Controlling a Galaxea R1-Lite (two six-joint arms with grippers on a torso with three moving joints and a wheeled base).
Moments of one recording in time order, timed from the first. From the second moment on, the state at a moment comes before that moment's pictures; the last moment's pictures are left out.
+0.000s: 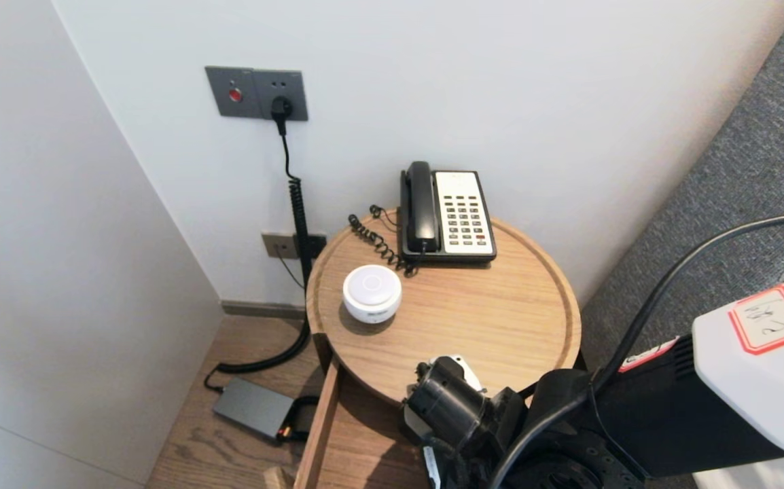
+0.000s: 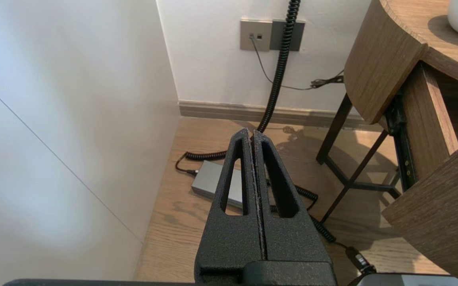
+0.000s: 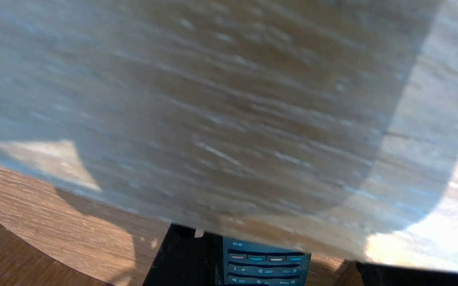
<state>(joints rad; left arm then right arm) 0.00 0.00 0.00 -0.02 0.00 0.01 0.94 2.00 -1.04 0.14 -0.35 0.63</state>
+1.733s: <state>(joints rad) 0.00 0.00 0.00 -0.02 0.00 0.01 0.93 2.00 -1.02 0.08 -0.38 0.63</state>
